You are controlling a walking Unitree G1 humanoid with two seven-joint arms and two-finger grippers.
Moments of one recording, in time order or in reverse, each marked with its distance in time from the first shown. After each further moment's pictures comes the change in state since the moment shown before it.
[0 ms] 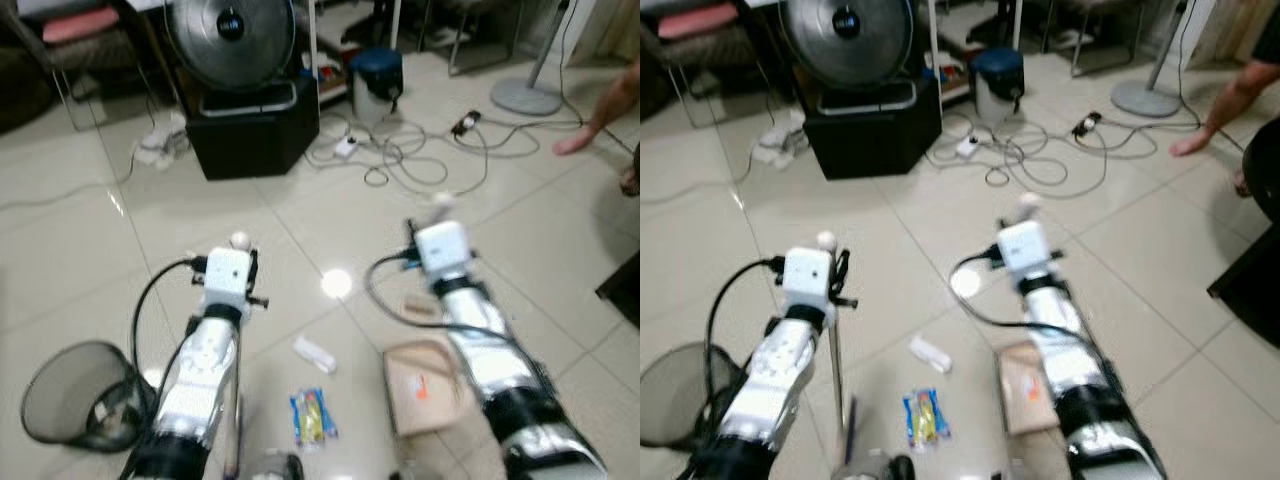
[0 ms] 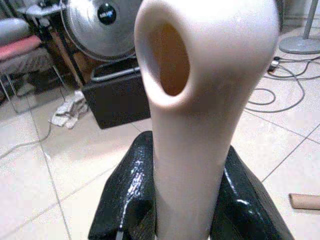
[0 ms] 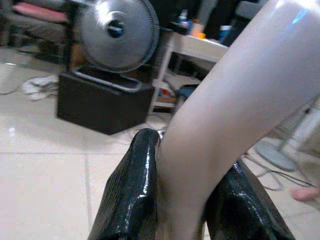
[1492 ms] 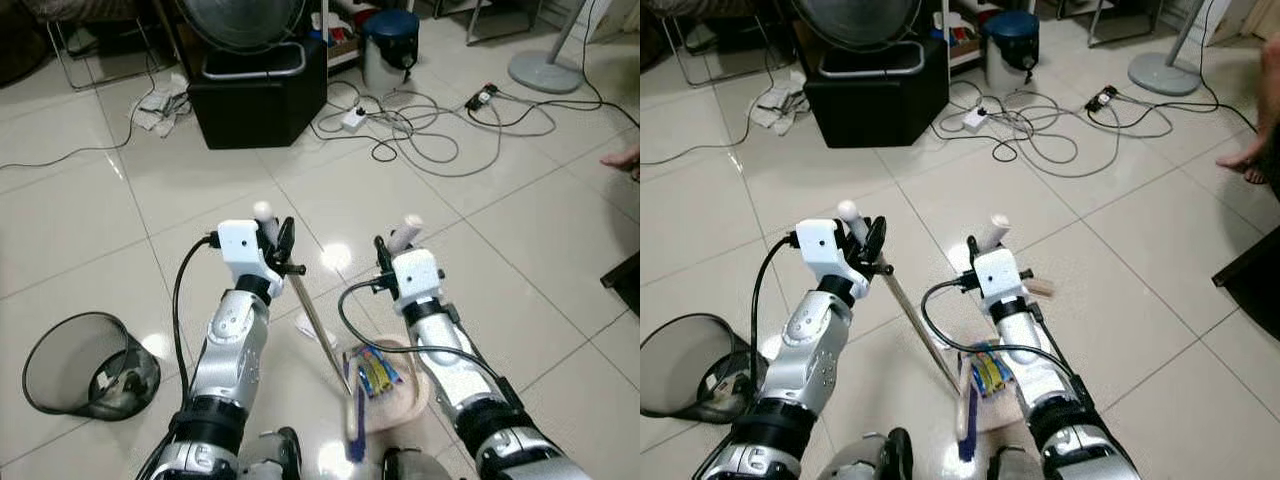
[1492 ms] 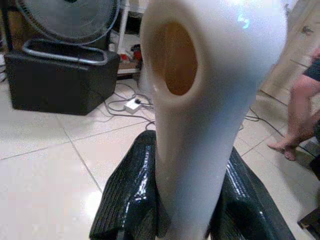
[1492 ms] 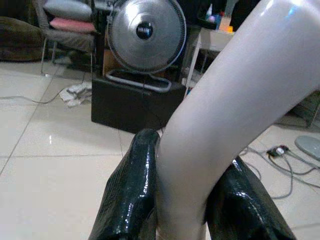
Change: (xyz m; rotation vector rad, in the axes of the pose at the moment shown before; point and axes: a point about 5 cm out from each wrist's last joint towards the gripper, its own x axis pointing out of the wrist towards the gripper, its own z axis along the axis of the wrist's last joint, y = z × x) left arm 0.024 -0.034 0.038 -0.421 -0.145 -0.200; right arm -0.016 0.034 -0.010 0.112 -0.097 0.028
